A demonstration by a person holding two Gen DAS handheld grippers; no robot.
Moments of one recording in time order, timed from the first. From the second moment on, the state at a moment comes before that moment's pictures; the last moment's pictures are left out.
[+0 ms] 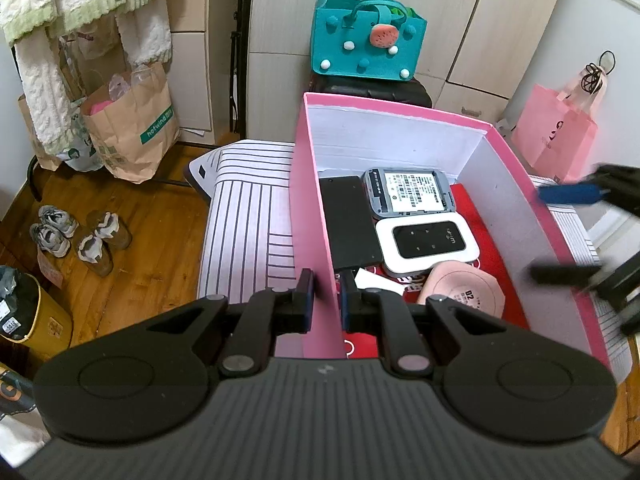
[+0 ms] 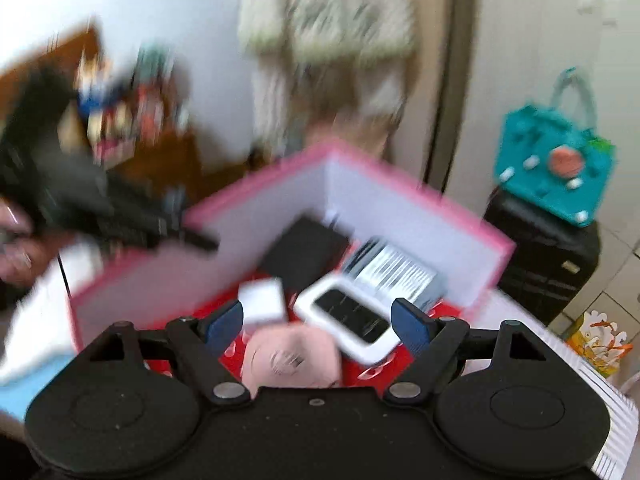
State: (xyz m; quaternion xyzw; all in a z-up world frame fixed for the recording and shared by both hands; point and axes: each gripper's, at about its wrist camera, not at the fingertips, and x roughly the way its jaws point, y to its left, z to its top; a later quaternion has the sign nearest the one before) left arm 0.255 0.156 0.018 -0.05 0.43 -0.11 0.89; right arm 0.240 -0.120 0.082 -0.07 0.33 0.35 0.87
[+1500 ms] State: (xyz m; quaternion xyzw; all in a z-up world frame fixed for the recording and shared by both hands) left arm 0.236 0.143 0.016 -0.02 0.43 -0.08 0.90; right arm 0.187 -0.194 -0.036 -0.09 0.38 0.18 0.90
